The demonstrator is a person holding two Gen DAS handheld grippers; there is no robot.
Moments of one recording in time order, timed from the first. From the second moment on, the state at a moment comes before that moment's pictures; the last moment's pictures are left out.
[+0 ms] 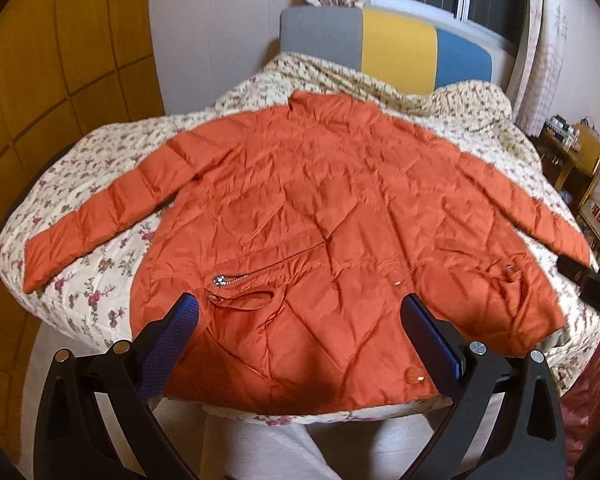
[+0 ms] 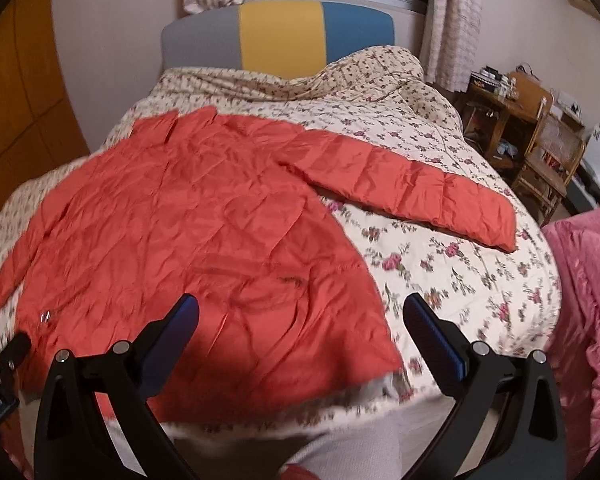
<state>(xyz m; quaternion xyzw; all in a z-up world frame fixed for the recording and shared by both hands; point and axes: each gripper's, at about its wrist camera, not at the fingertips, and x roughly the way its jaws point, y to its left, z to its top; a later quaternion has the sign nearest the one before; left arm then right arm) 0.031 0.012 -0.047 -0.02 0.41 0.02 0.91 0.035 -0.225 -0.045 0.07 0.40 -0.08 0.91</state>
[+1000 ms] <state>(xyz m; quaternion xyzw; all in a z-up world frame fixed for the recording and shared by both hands) 0.209 0.113 -0.125 -0.05 0.41 0.12 0.90 0.134 -0.495 -0.173 0.46 0.32 -0.20 0.80</state>
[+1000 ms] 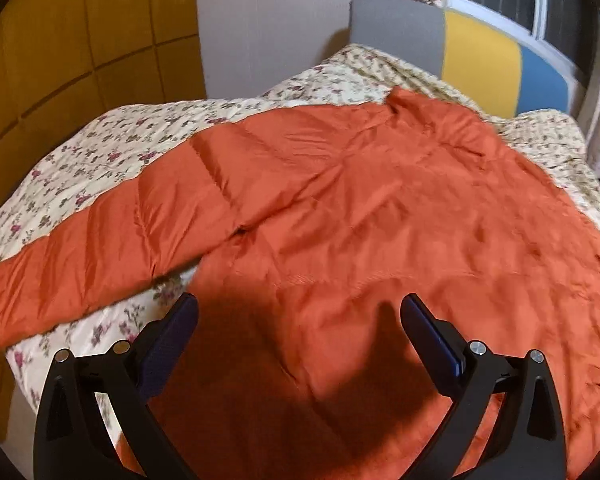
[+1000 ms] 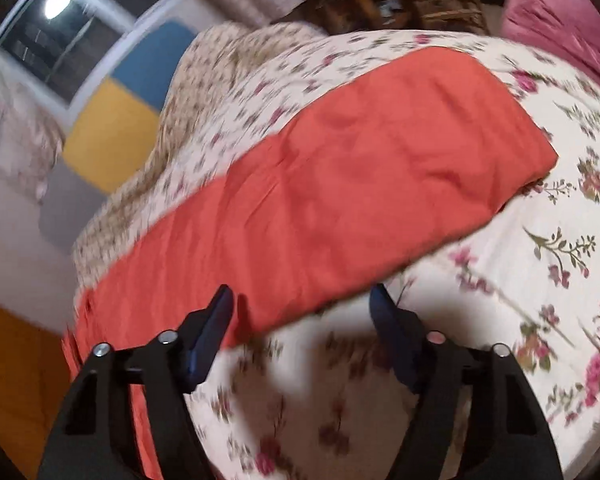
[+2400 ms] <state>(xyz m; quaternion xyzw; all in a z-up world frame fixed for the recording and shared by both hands) 0.217 0.145 -0.162 -0.09 0.41 0.13 0.90 0.270 -0.173 -0.086 -0.03 0.20 -0.02 0.98</state>
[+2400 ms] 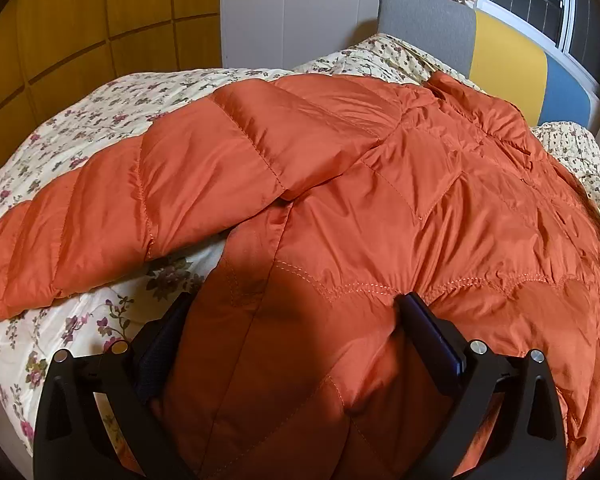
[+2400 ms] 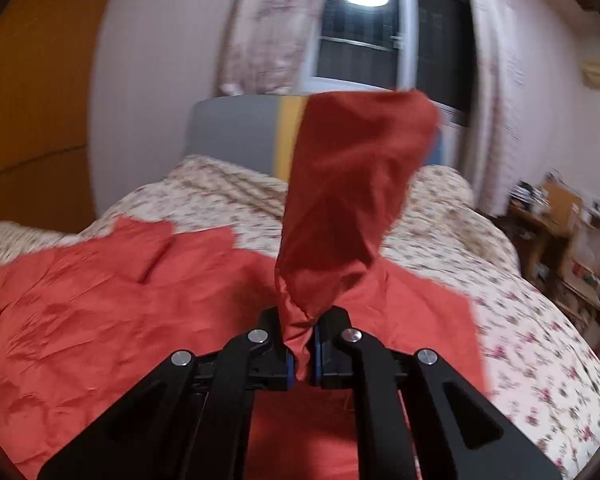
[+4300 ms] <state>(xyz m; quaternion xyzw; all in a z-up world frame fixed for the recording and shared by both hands) 0.343 0.034 -0.159 0.00 0.42 0.06 0.90 0.382 -0.255 -0.184 0.10 0.39 -0.05 0.91</state>
